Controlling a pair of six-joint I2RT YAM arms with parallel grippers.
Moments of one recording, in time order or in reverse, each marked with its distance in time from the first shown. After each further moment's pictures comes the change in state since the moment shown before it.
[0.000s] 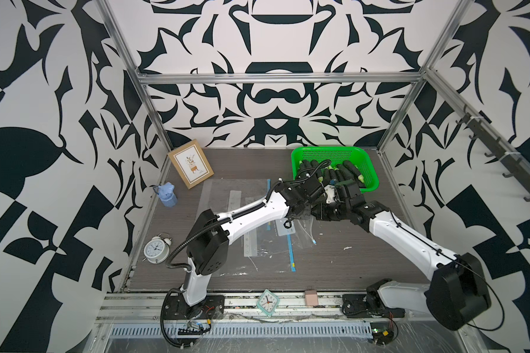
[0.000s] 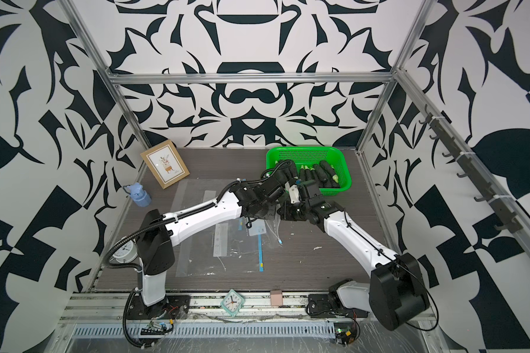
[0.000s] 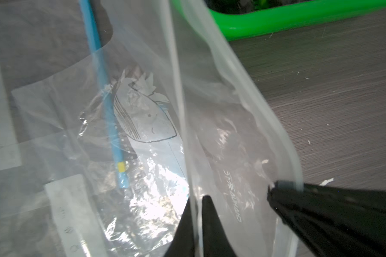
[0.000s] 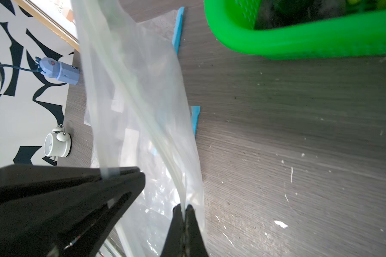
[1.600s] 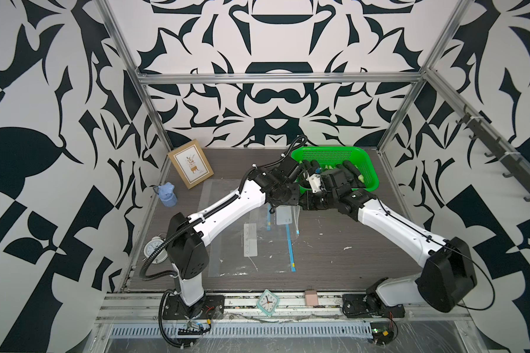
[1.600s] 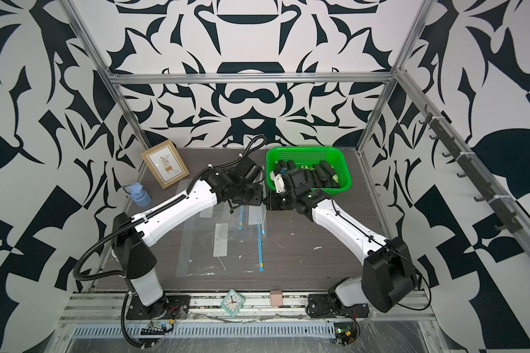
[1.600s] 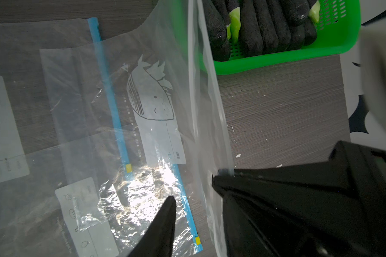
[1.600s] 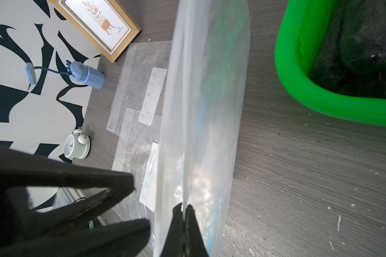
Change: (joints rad) left arm 0.142 -0.117 -0.004 0.022 0.230 0.079; right arm 0.116 0.109 0.177 0.005 0.042 0.044
